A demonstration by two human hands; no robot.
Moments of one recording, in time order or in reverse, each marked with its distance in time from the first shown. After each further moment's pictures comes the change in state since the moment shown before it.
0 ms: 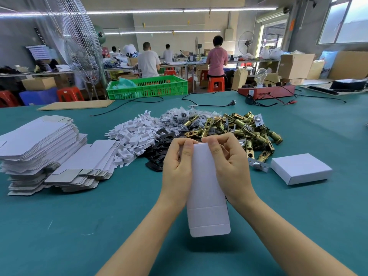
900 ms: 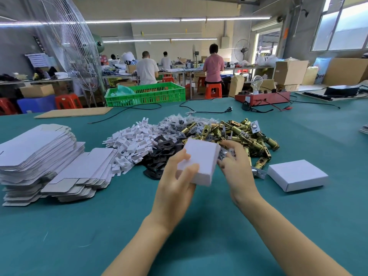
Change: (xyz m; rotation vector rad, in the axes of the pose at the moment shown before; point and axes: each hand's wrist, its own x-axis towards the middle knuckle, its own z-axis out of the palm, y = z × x) left_hand 0.003 -0.034 -0.025 0.770 -0.073 0.863; right_hand 0.021 0.023 -0.020 -0.066 0.105 0.317
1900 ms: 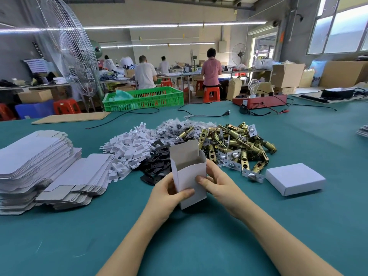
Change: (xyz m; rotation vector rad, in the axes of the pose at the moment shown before) left_hand -0.014 -0.028 0.002 -0.779 -0.285 -0.952; right_hand 0.001 0.033 -0.004 0.042 -0.568 0.040
